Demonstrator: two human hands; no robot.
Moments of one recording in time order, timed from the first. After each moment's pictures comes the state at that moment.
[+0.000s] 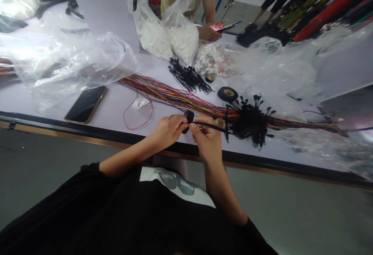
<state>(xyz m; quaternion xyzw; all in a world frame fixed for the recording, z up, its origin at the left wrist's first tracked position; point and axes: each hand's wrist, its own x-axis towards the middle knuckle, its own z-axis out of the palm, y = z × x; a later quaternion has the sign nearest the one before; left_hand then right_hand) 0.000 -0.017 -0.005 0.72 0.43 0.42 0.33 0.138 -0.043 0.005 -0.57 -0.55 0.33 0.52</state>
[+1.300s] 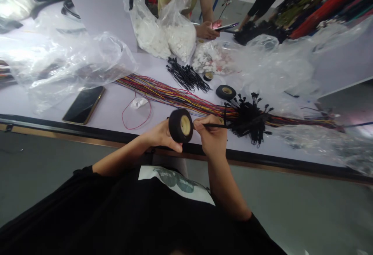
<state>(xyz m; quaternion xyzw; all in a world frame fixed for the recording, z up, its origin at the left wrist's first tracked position) -0.018 -0.017 -0.005 0.53 0.21 0.34 0.75 0.151 -0.037 0.008 -0.53 -0.62 0.26 0.52</state>
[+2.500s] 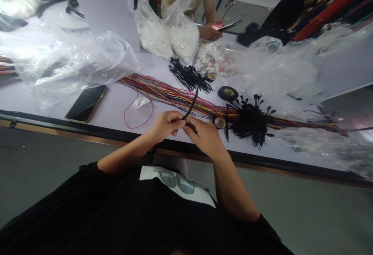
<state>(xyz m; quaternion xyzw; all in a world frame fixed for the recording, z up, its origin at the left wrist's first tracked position) -0.005 -0.008 -0.003 0.53 0.41 0.40 0.63 0.147 -0.028 0.026 -0.56 -0.81 0.13 0.12</state>
